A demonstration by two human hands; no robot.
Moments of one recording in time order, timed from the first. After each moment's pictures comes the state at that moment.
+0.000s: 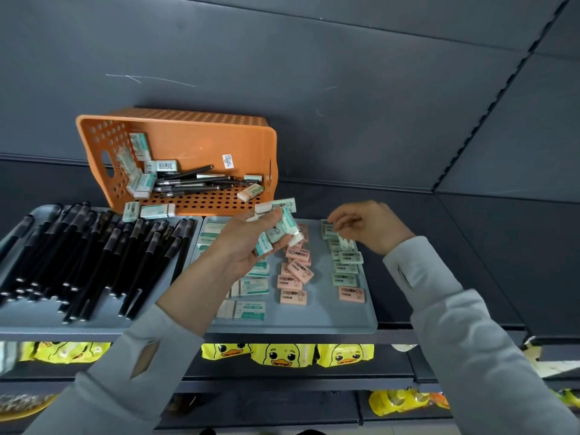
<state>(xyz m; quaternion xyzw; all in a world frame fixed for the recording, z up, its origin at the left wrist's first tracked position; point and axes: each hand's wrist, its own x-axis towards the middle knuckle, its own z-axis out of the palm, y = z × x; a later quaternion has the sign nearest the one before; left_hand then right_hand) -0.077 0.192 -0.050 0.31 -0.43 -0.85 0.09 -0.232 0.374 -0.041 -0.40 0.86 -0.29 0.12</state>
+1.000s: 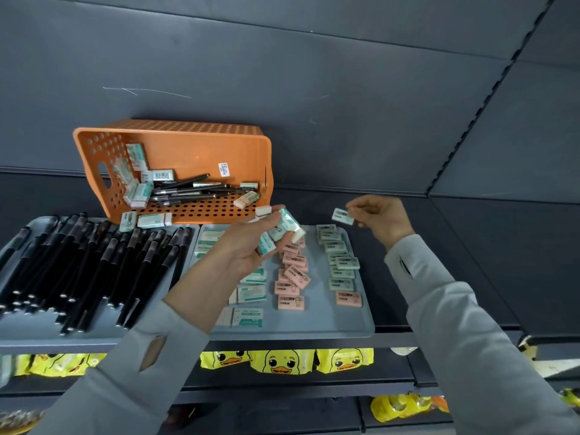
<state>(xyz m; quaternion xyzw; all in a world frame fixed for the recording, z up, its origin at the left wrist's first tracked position) -0.086 0.198 -0.040 0.30 -0.39 -0.87 0.07 -0.259 0.376 -0.054 -0.20 0.82 -0.54 0.10</state>
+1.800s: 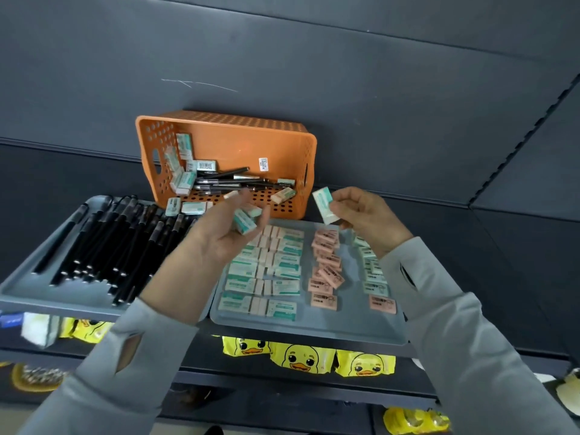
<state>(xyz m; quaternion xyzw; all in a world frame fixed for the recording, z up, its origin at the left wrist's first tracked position) -0.037 0.139 -0.021 0.34 -0.22 -0.90 0.19 -0.190 0.308 -0.029 -0.30 0.73 -0.56 0.23</state>
